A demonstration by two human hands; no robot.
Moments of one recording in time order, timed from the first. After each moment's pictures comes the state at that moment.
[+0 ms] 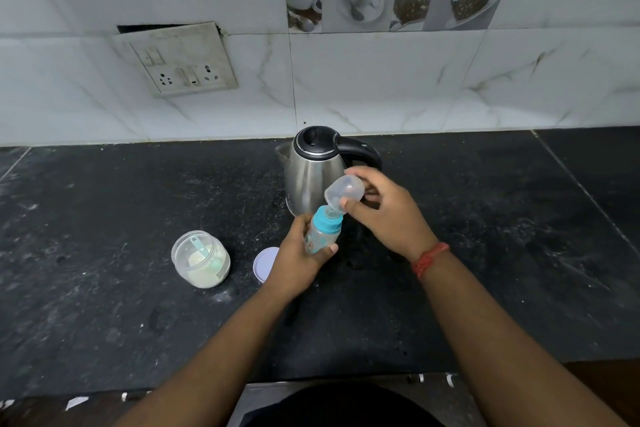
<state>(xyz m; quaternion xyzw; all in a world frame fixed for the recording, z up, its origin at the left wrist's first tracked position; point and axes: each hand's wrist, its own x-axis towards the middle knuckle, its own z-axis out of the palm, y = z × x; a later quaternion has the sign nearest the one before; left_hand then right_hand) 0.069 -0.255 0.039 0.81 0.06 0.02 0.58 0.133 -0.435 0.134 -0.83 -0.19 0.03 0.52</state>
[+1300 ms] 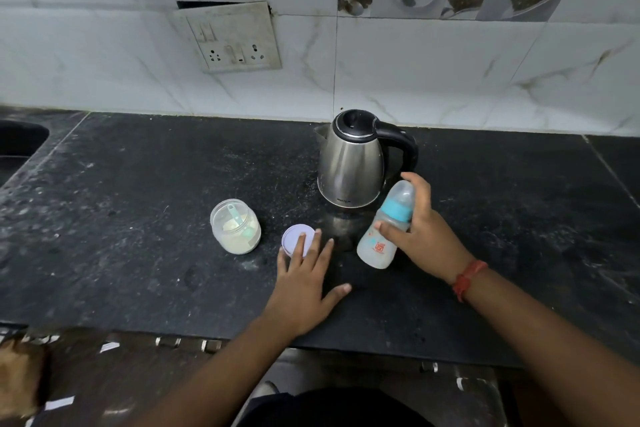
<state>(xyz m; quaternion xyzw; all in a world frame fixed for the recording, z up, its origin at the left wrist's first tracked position) -0.018 -0.240 0.004 0.98 0.01 -0.06 0.17 0.097 -0.451 0.112 -0.86 -0.19 0.11 0.47</state>
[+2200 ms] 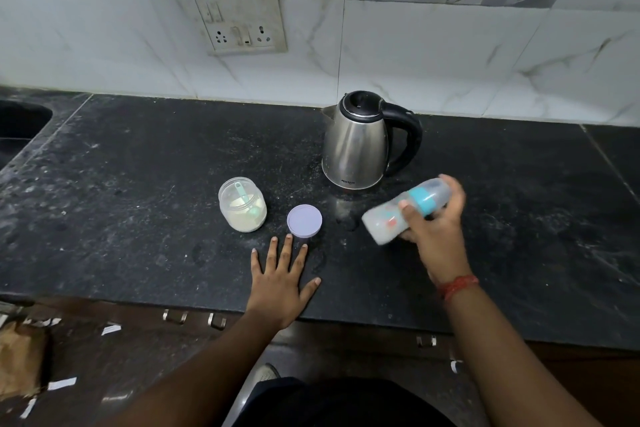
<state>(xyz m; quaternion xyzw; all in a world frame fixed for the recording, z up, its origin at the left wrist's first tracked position) -0.062 -0.204 -0.073 0.99 0.07 -0.06 0.04 0.050 -0.447 0.082 -0.71 0.02 0.02 0.70</state>
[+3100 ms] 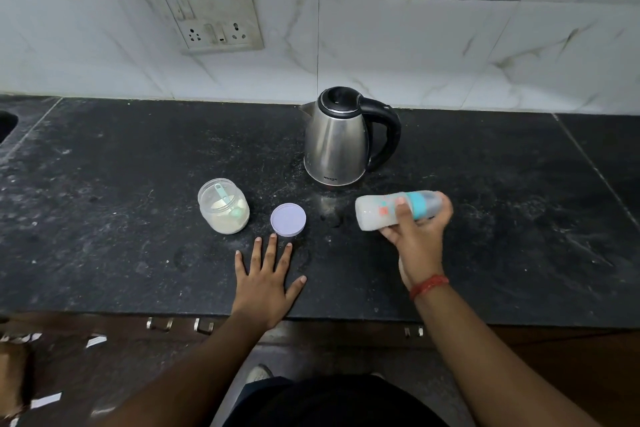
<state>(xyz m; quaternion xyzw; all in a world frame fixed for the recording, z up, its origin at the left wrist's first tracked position) -0.060 -0.202 -0.076 1.00 0.07 -0.05 0.05 0.045 -0.447 0.053 -0.63 0.08 0.03 0.77</state>
